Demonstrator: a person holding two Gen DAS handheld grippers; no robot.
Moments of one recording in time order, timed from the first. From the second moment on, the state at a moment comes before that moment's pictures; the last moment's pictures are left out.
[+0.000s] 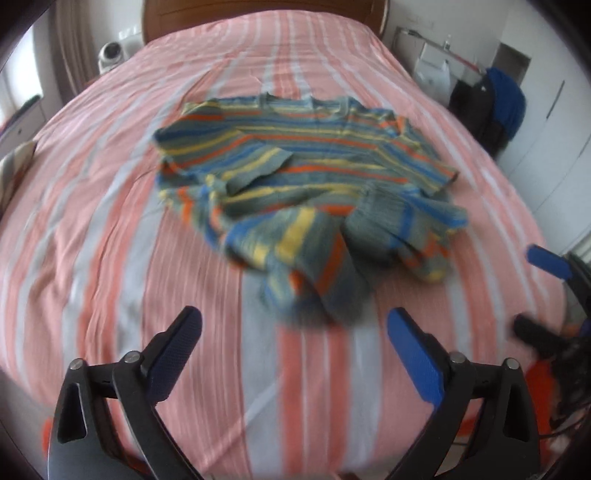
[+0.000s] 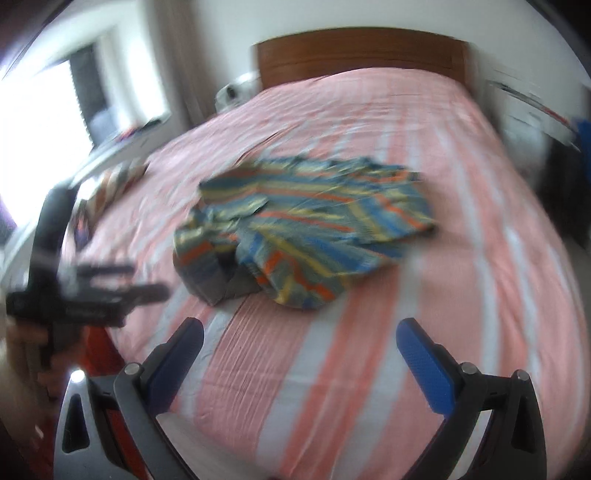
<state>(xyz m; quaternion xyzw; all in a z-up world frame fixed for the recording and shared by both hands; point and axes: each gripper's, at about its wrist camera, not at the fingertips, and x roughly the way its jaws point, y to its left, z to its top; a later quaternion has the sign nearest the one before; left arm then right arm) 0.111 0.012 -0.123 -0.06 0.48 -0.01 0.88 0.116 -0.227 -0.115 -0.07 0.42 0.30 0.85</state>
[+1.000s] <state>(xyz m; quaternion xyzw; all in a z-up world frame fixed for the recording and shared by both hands) 0.020 0.087 -0.129 -0.16 0.53 -0.05 0.83 0.069 -0.324 -0.166 0.02 0.52 0.33 0.79</state>
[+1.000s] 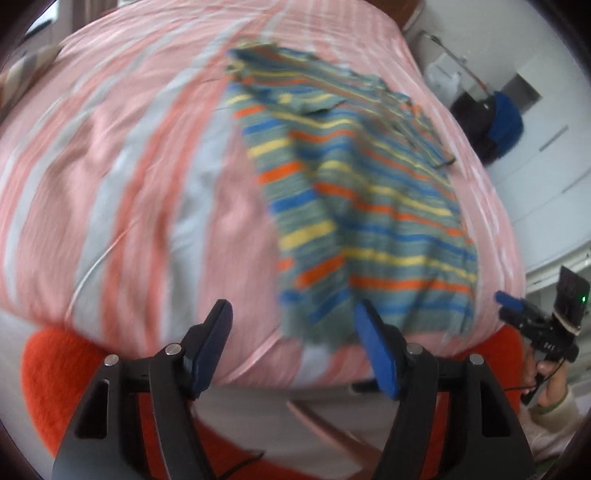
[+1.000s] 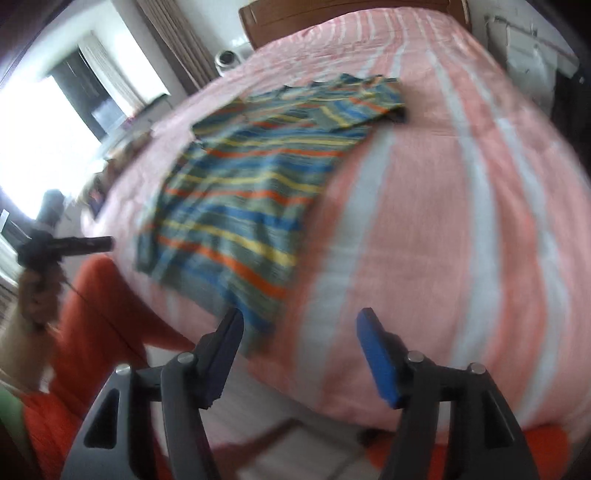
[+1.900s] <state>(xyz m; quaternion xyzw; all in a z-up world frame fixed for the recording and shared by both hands) 0.014 0.132 -0.168 -0.16 0.57 0.04 0.81 0.076 -0.327 -0.210 0.08 0.57 0.31 0.76</state>
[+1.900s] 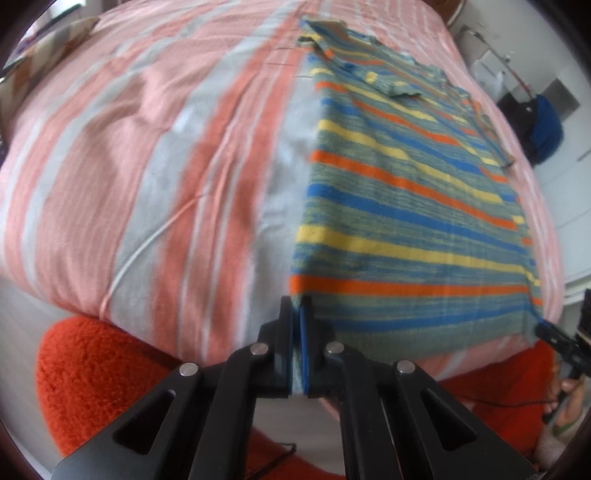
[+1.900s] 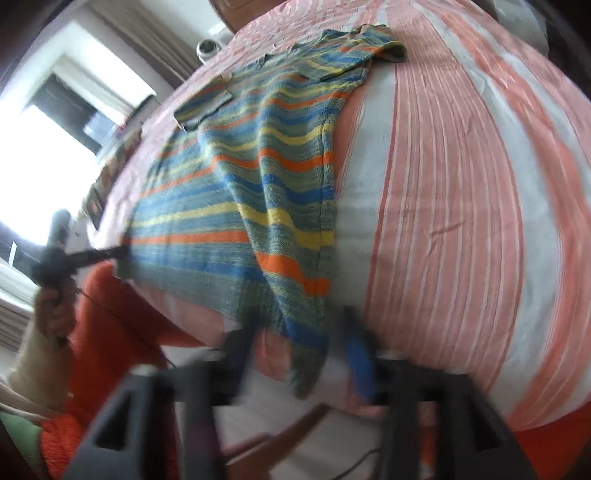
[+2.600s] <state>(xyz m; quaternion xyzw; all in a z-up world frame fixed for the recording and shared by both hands) -0.005 0.139 -0.155 -0.11 0.57 0.07 0.81 0.078 -0.358 -0.161 0.11 0.56 0.31 0.76</state>
